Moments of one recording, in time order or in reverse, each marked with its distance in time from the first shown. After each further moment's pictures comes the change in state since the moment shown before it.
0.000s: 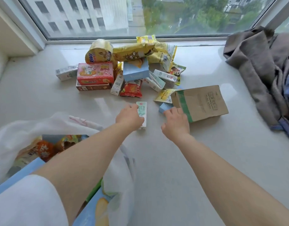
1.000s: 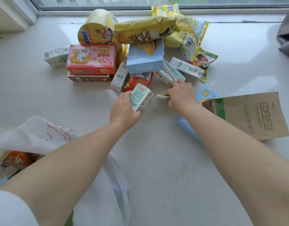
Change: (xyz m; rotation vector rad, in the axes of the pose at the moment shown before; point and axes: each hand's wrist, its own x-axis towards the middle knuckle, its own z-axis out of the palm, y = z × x) left_hand 0.110 -0.034 0.038 -0.269 0.333 0.000; right_hand 0.183 0.011 0.032 -0.169 -0.019 -0.300
